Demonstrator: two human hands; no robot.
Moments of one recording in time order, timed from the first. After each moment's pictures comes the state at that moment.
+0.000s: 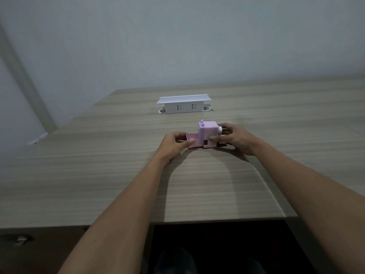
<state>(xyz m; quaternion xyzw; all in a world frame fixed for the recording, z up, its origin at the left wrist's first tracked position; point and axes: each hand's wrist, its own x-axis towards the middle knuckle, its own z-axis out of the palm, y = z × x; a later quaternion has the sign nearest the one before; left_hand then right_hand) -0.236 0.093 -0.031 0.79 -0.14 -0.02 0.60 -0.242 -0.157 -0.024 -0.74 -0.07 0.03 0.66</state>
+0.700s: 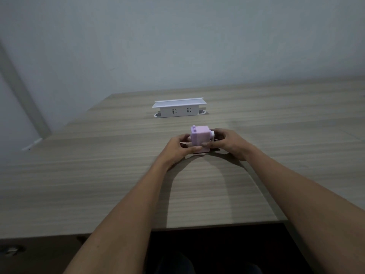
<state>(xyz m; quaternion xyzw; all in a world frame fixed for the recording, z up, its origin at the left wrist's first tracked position) -0.240 0.073 -0.026 0.80 -0.23 -0.04 0.55 -0.246 -0.151 -0.028 -0.75 -0.09 0.00 0.65</state>
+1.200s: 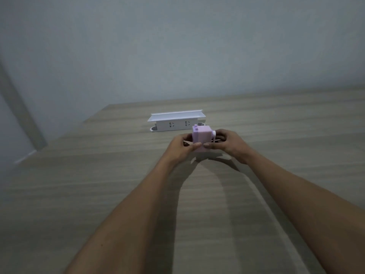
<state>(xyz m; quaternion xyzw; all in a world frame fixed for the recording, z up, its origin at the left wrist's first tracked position) -0.168 0.035 0.001 0.82 -0.24 0.02 0.52 -0.172 -0.177 -0.013 -0.77 -0.10 -0.08 0.62</state>
